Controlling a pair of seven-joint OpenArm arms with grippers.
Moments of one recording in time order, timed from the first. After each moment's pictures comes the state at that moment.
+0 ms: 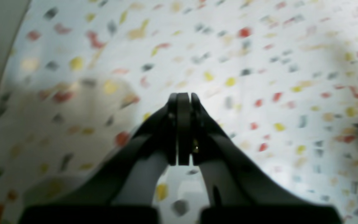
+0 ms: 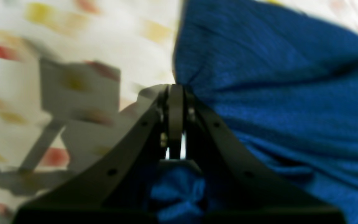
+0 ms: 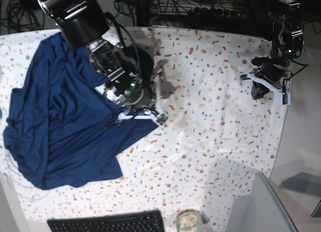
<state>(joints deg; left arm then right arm) 16.2 -19.2 -15.0 80.6 -26.9 -17.3 21.8 8.4 -4.7 -26.4 60.4 -15.9 15.8 -33.5</state>
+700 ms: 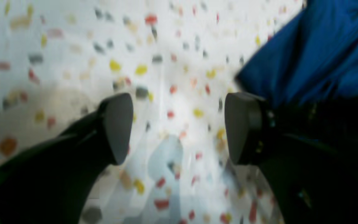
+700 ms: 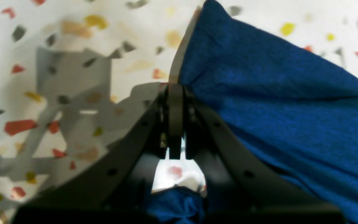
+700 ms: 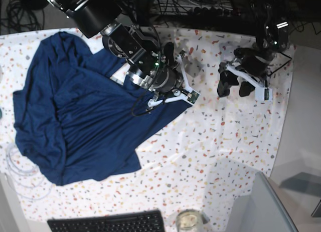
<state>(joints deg) 17.8 -11.9 -15.1 83.6 -26.7 -25.3 21.9 5.6 -5.8 -39.0 64.7 -15.8 15.9 -33.9</state>
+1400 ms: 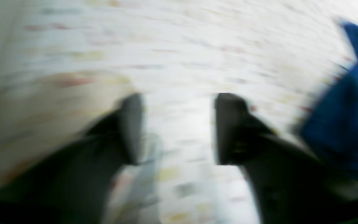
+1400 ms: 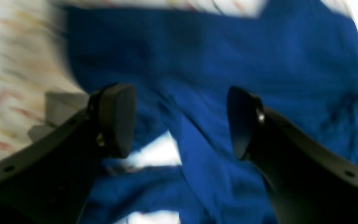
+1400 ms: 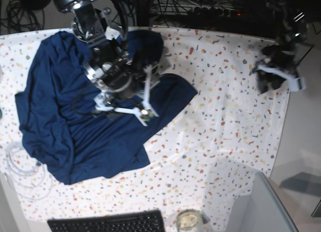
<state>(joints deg) 19.7 -11.6 -33.2 82.1 -26.6 -25.4 21.6 -7.3 -2.2 -21.9 97.3 -16.5 16.0 -55.1</state>
